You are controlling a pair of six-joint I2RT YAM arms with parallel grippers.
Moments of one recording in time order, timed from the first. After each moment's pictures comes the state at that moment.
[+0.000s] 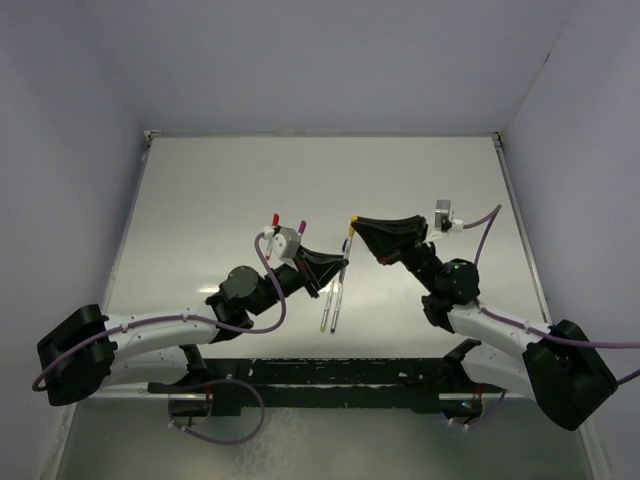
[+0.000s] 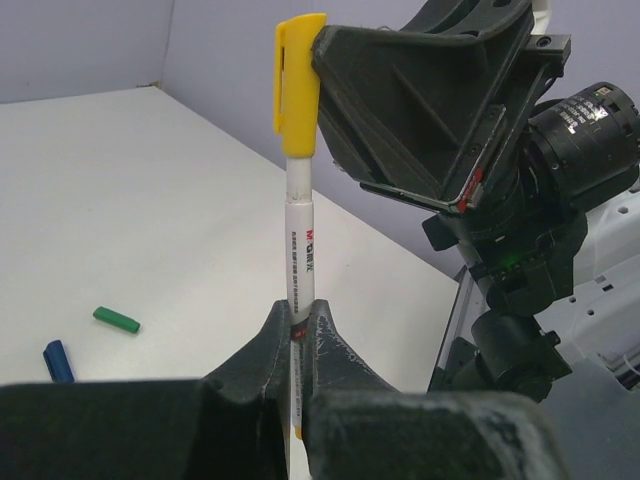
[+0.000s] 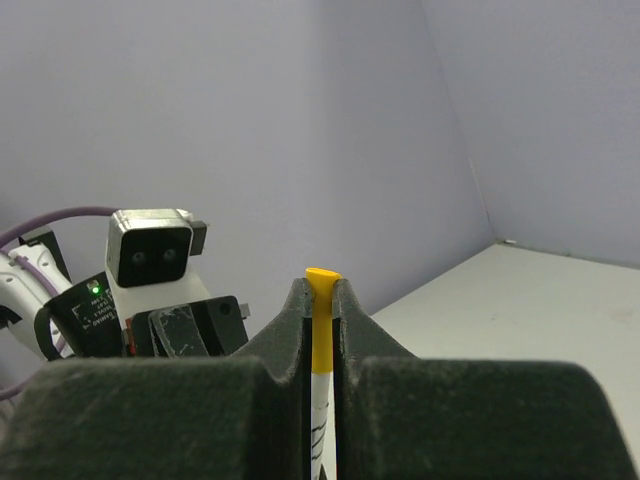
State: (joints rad) left arm -1.04 1.12 0.45 0.87 -0.03 -0.39; right arm 0.59 1.08 0.32 1.40 -0.28 0.68
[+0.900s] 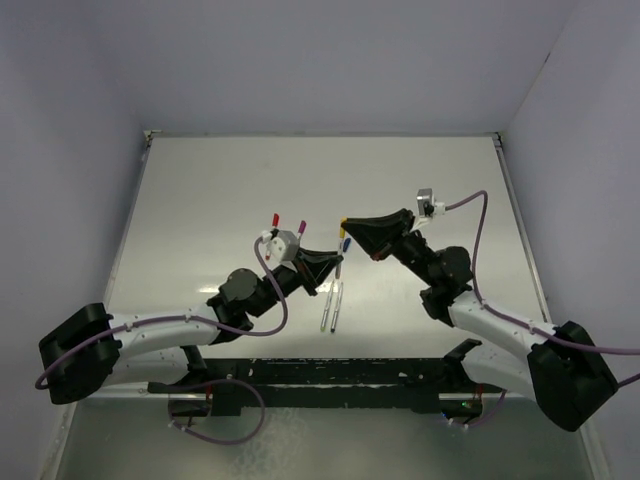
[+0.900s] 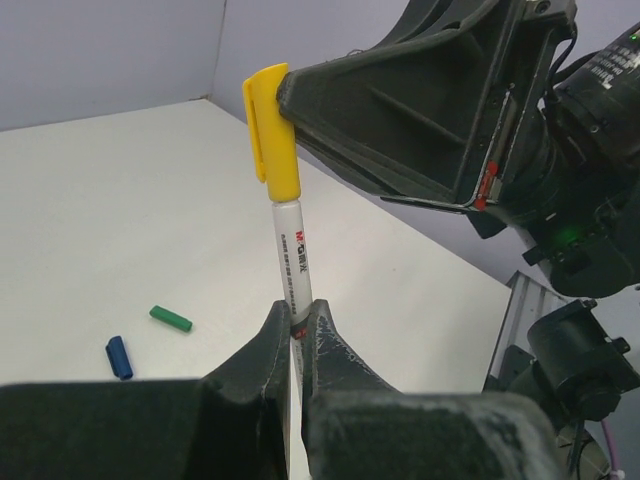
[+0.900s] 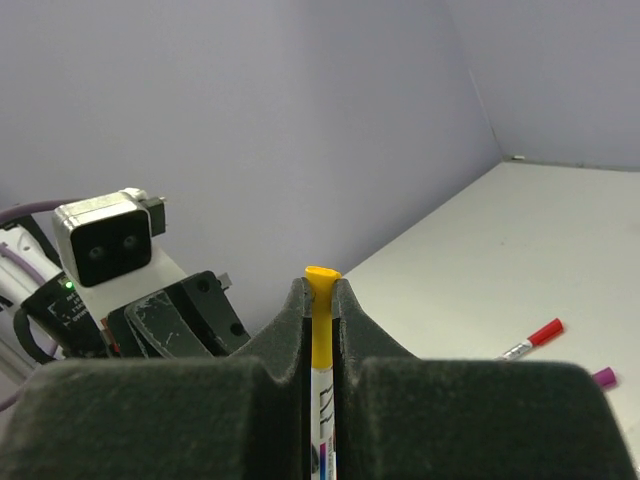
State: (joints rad) left arm -1.04 1.13 0.41 0.95 -0.10 -0.31; right arm 0.59 1.11 0.39 1.17 -0.36 0.73
